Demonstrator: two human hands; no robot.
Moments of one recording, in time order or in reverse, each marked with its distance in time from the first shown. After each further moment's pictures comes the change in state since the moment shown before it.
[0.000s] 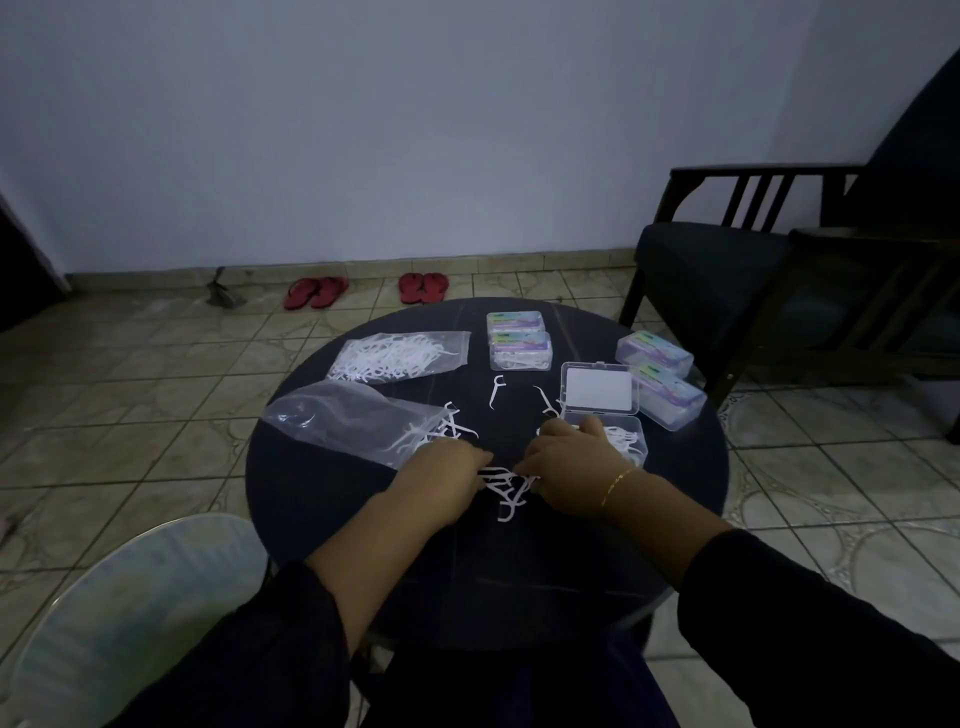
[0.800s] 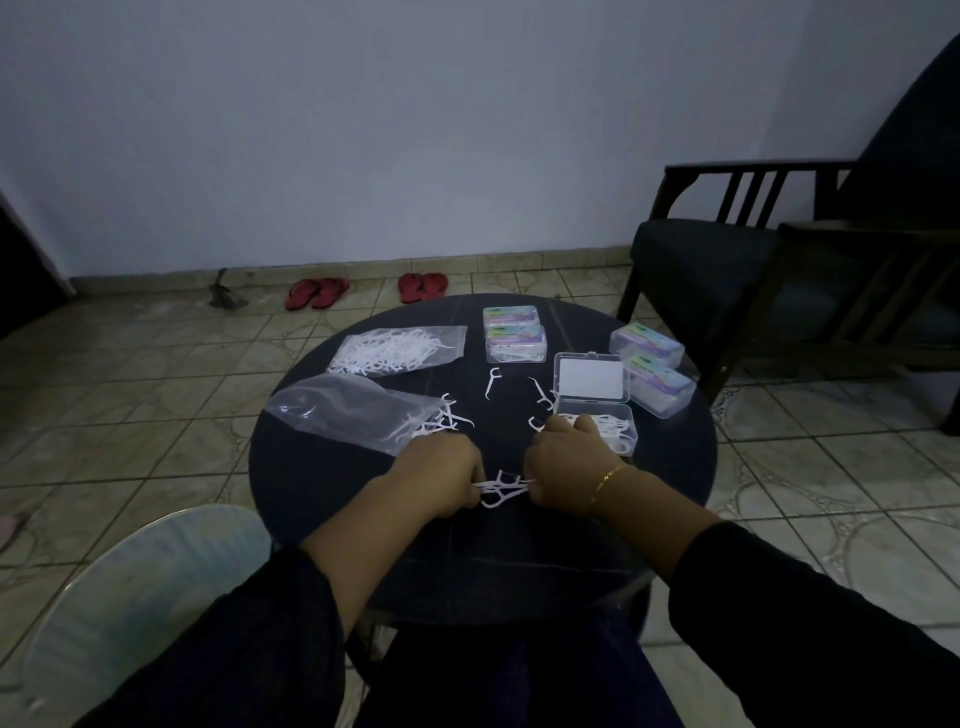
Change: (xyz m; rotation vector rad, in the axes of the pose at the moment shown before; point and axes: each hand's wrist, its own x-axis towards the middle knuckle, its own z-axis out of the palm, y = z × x) left_hand -0.024 0.016 -0.019 0.020 -0.045 -0.036; right_hand -0.014 -0.013 -0.001 -0.045 -0.023 0.090
